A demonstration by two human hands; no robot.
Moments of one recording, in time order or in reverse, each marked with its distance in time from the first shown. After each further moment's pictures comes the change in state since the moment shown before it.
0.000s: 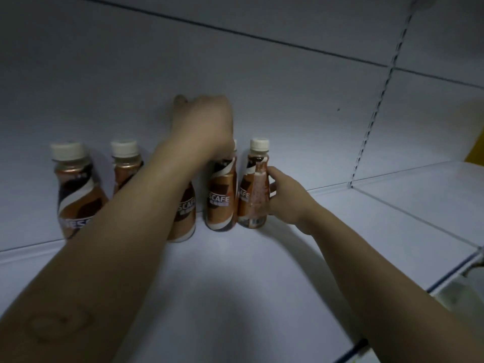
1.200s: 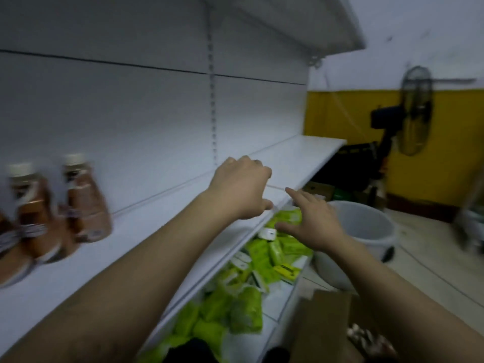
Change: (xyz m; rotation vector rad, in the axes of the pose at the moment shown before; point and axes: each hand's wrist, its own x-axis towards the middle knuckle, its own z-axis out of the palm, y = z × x) left_hand -0.108 0.257 0.011 -0.117 -0.089 0.876; right_hand -0.229 0.144 -0.166 -0.709 0.440 0.432
